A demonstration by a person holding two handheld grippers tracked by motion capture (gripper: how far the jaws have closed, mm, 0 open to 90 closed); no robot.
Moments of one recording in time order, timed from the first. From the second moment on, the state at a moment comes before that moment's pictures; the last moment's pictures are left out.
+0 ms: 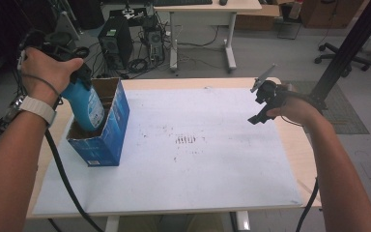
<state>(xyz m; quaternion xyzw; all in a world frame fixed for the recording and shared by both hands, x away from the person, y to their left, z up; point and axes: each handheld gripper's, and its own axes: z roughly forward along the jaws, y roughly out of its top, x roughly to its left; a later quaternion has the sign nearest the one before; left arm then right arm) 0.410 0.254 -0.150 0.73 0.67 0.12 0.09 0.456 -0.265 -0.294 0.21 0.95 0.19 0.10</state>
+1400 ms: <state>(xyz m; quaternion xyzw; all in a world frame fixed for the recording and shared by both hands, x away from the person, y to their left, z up) 0.423 0.254 -0.240 0.74 0.67 0.11 0.06 0.458 -0.268 -0.305 0.21 0.95 0.19 0.09</state>
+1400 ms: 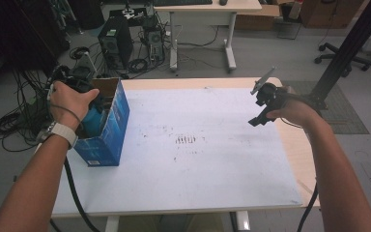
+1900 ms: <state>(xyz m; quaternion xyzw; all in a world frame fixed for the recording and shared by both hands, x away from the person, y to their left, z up) 0.425 0.254 -0.266 0.74 0.66 0.10 0.06 0.459 -0.269 -0.309 0.22 0.95 0.19 0.08</state>
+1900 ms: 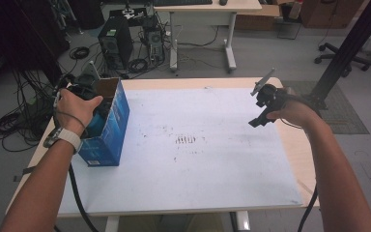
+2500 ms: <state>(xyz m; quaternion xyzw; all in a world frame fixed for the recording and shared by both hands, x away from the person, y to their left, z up) 0.424 0.258 -0.279 0.74 0.67 0.09 0.06 0.460 -0.268 -0.311 0.21 0.96 0.19 0.08</state>
